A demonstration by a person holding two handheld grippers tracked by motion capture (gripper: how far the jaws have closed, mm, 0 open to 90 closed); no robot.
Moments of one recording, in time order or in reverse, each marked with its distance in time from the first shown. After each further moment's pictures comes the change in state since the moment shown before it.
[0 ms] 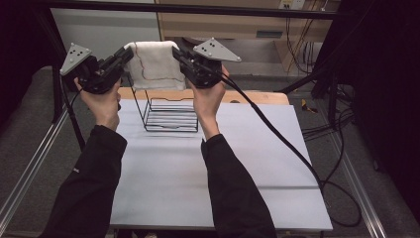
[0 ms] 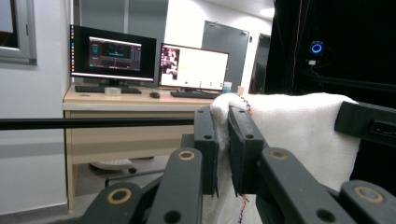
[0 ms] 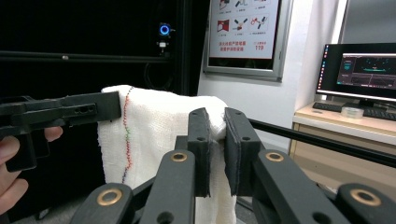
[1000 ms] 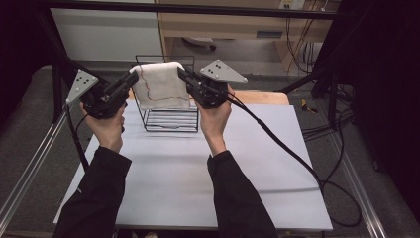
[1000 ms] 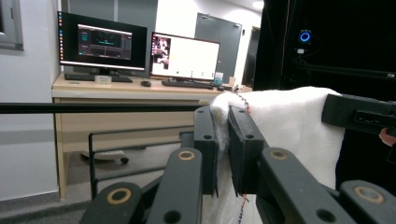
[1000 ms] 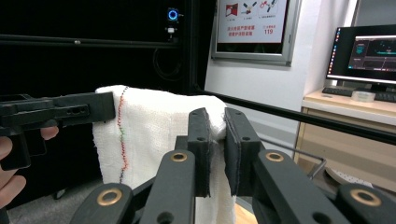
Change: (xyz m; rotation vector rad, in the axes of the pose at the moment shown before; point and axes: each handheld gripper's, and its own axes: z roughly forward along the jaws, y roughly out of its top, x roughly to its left) left arm -0.019 -0.037 -0.032 0.024 -0.029 -0.008; right arm 0.008 -0.030 -0.032 0.042 0.033 0.006
